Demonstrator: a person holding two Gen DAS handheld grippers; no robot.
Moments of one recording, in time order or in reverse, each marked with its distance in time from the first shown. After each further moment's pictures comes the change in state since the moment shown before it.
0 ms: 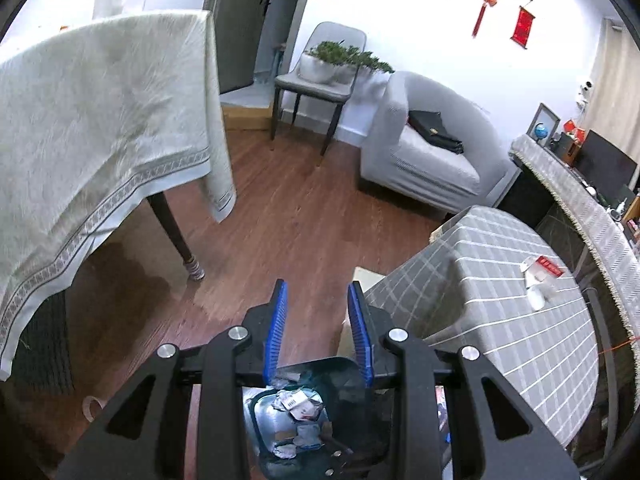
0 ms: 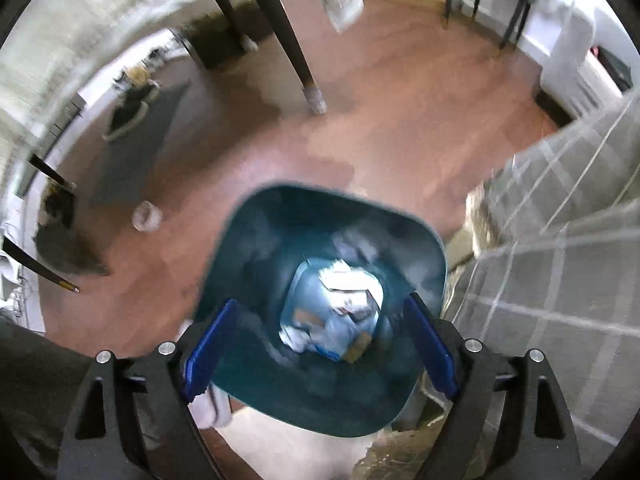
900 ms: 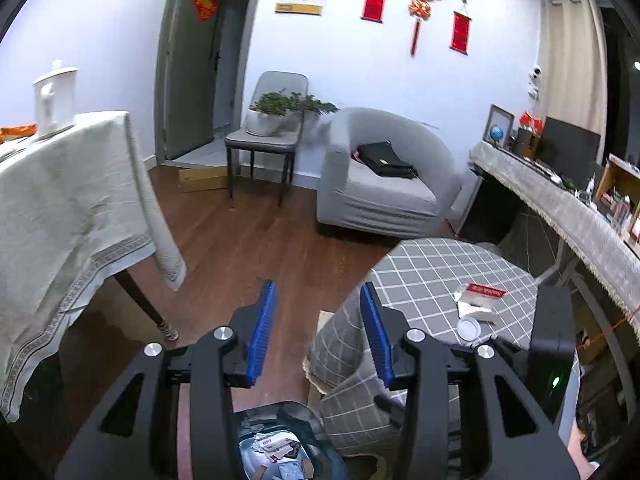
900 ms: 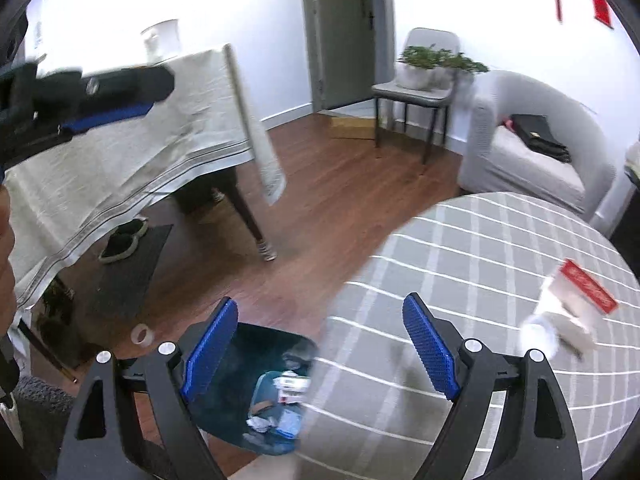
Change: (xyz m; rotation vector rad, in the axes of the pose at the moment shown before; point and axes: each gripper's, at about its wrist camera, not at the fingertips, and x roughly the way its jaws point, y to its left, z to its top) left arm -0.033 -0.119 0.019 0.169 -0.146 -0.062; right arm -0.181 -0.106 -0.021 0.119 -0.452 -0.131
